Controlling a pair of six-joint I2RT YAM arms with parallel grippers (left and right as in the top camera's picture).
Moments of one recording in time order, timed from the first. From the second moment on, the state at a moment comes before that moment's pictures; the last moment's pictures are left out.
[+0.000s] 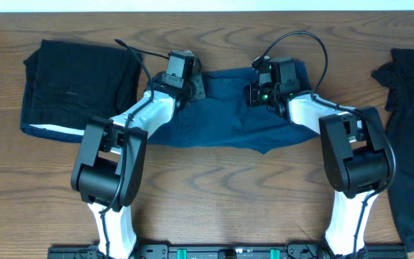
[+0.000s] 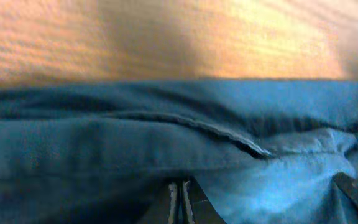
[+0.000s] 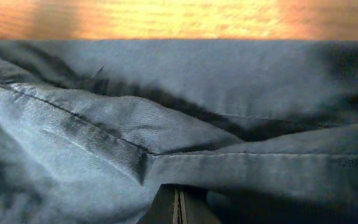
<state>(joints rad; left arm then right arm) -0.33 2.03 1.25 -0.10 0.07 -0.49 0.26 2.11 1.19 0.09 -0.31 0.20</state>
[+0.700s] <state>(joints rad) -0.32 2.12 1.26 0.04 0.04 -0.37 0.26 2.13 1.19 0.37 -0.08 0.21</state>
